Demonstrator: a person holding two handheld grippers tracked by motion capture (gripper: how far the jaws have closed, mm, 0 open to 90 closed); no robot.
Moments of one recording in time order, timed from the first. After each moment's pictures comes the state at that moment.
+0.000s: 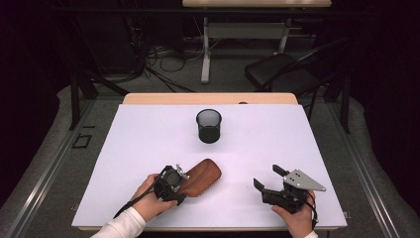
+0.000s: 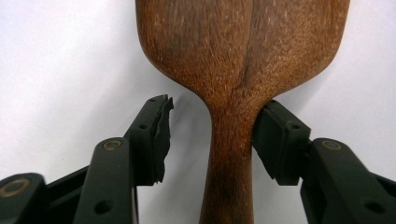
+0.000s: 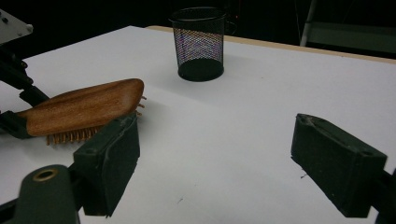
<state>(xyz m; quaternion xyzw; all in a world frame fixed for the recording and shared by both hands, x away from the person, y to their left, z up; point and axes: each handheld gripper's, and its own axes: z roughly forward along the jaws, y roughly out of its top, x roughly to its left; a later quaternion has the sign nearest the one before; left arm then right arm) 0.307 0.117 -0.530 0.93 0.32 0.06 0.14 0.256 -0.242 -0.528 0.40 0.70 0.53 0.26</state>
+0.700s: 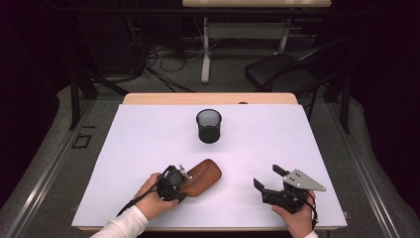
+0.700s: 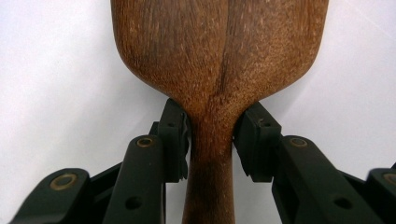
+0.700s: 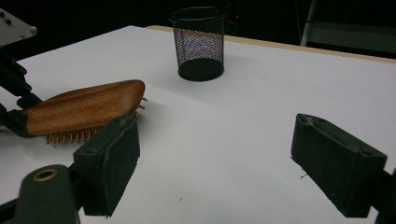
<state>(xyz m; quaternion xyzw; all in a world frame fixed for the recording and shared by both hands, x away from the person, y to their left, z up) 0.309 0.111 -0.529 0.94 0.31 0.04 0.14 0.256 -0.242 -0.528 0.40 0.70 0.53 0.26</state>
